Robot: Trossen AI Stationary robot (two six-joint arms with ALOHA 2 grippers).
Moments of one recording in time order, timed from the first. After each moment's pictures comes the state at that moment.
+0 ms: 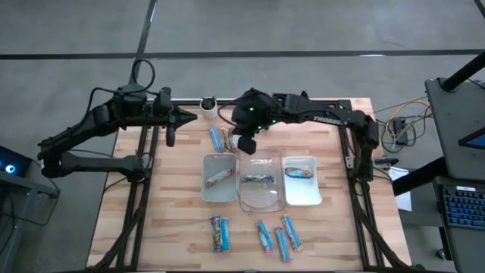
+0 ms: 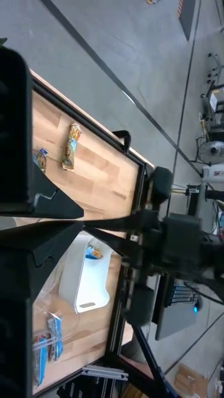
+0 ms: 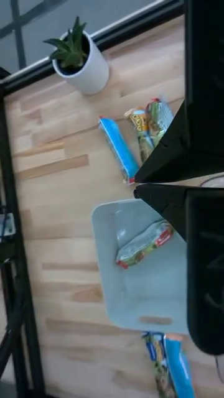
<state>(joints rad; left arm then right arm) 0.39 0.83 1.16 -0.60 0.16 0.00 -0.18 1.90 1.96 -0.84 -0.11 0.03</state>
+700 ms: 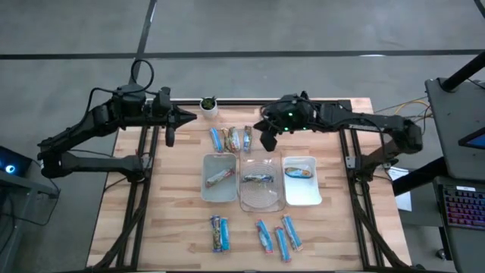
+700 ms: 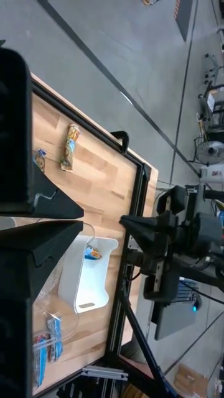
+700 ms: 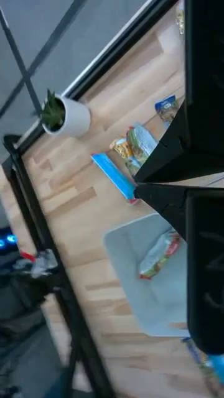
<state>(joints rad) 0.39 0.83 1.16 -0.60 0.16 0.01 -0.21 1.46 1.32 -0.42 0.01 0.28</state>
